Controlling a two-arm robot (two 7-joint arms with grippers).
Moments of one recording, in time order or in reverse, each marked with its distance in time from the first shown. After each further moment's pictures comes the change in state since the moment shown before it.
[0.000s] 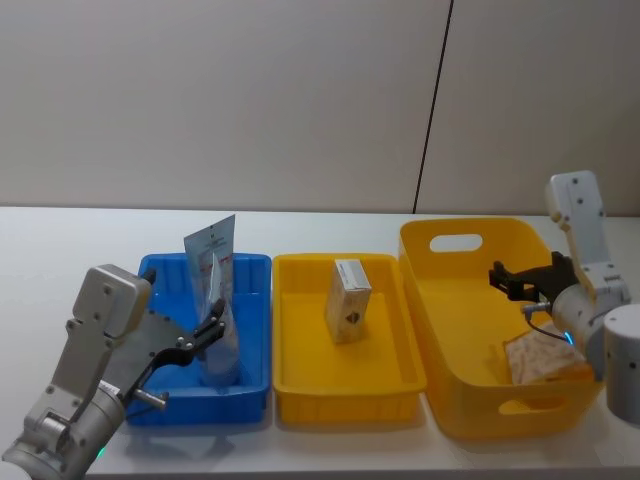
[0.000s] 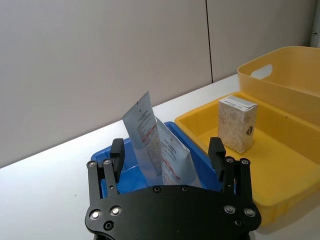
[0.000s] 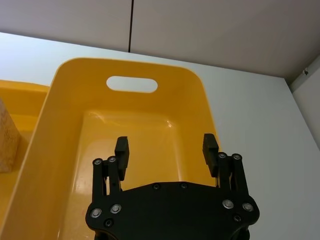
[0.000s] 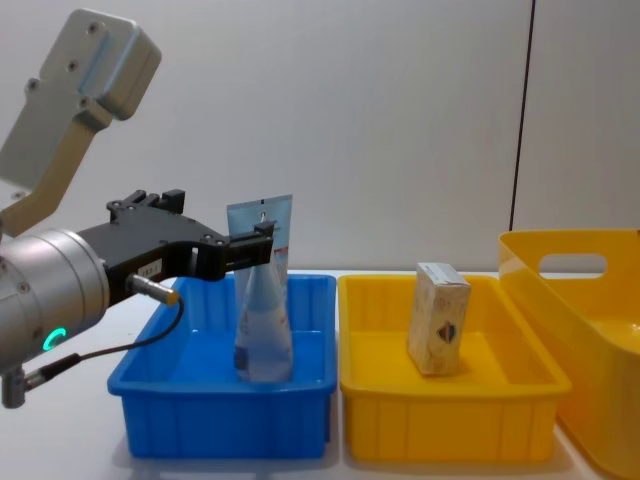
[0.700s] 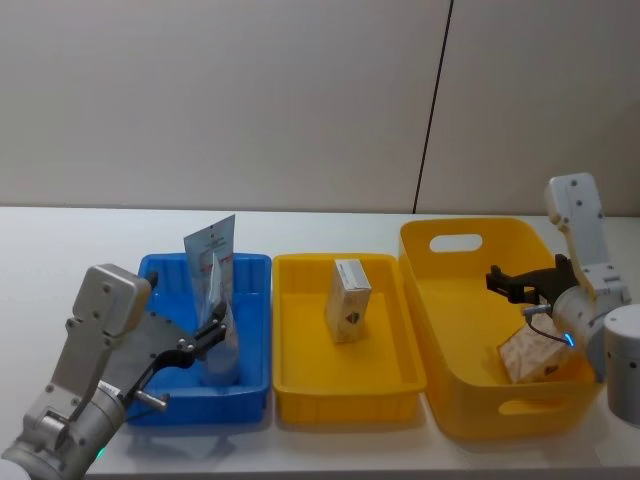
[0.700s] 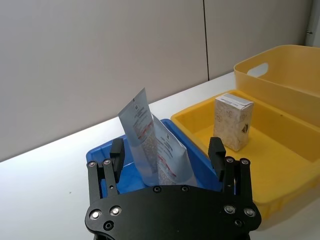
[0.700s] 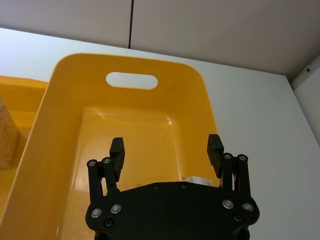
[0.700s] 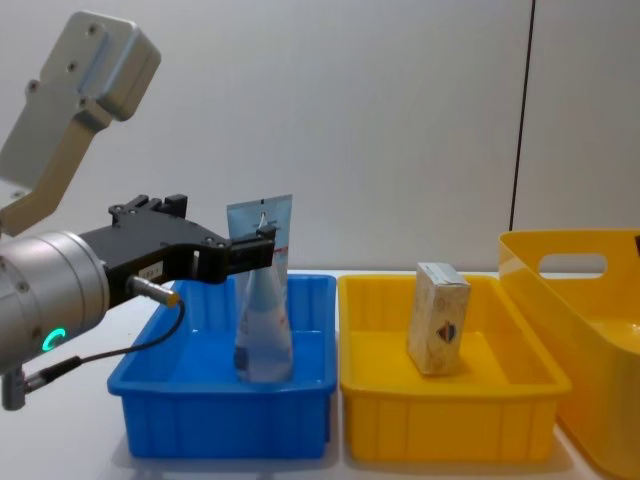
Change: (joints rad) left arm 0.002 -0.003 -0.007 -0.003 -0.014 0.017 -0.019; right arm 0.001 0.003 -0.001 0.004 -0.001 0.009 0.006
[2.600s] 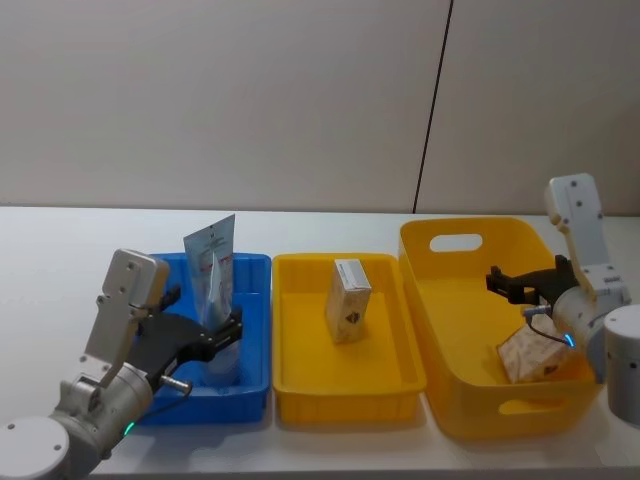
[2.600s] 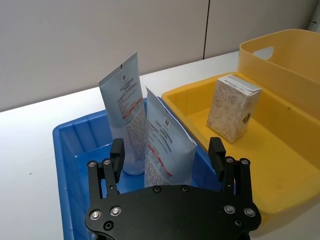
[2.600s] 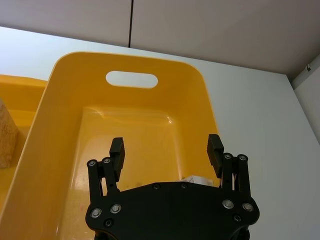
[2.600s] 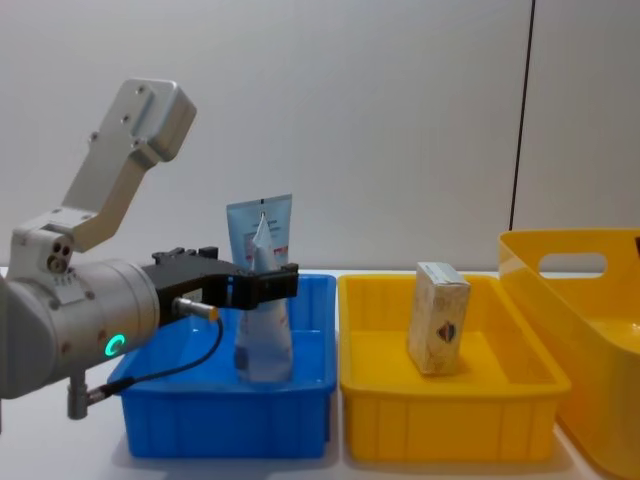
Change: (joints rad) left arm -0.119 -0.130 -0.028 0.219 -0.058 0.082 -0.101; right arm 0.000 0.000 0.000 0.001 0.000 0.002 0.001
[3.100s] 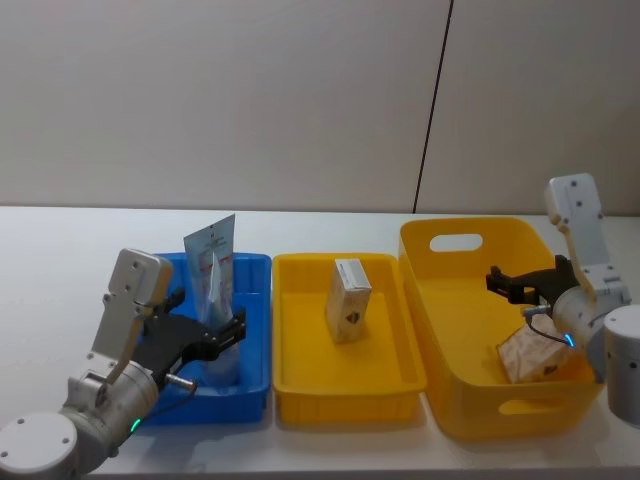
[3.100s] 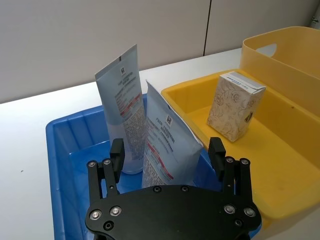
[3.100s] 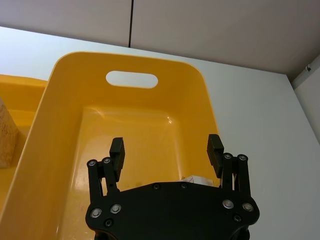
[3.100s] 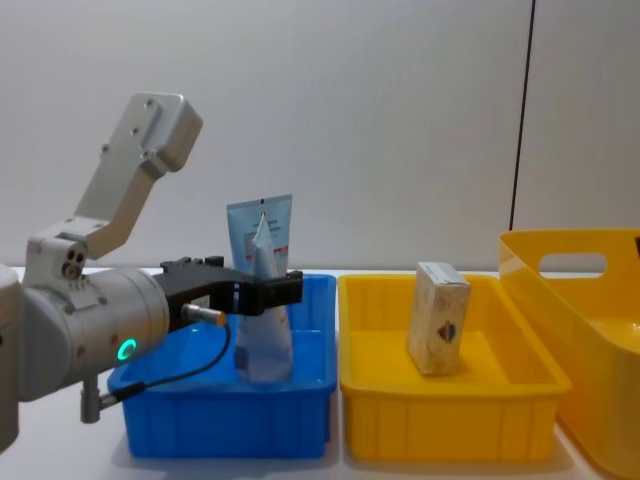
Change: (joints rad) left arm -0.026 -0.031 -0.007 0.061 -0.001 -0.005 -0.018; right arm 0.000 0.000 0.000 0.000 0.000 0.000 0.000
